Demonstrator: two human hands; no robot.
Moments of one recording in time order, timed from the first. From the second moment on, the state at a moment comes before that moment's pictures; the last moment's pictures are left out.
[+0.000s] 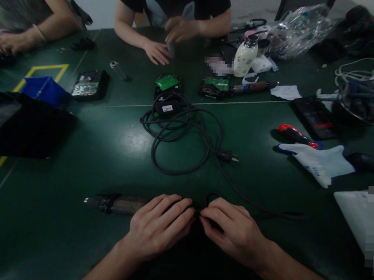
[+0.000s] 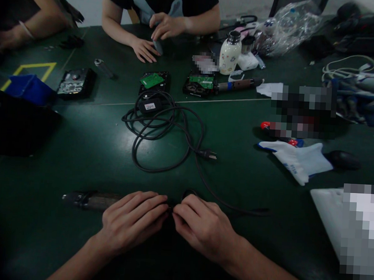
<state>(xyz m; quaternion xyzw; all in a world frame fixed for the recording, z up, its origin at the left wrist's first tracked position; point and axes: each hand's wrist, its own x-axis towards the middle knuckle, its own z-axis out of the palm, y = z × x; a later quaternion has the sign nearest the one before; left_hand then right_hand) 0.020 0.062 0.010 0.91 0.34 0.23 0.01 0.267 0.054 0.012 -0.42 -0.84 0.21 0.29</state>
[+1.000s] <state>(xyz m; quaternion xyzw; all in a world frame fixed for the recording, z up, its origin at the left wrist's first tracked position) 0.021 0.061 0.010 0.91 0.34 0.22 0.02 0.268 0.052 0.012 -0.43 -0.84 0.23 0.25</state>
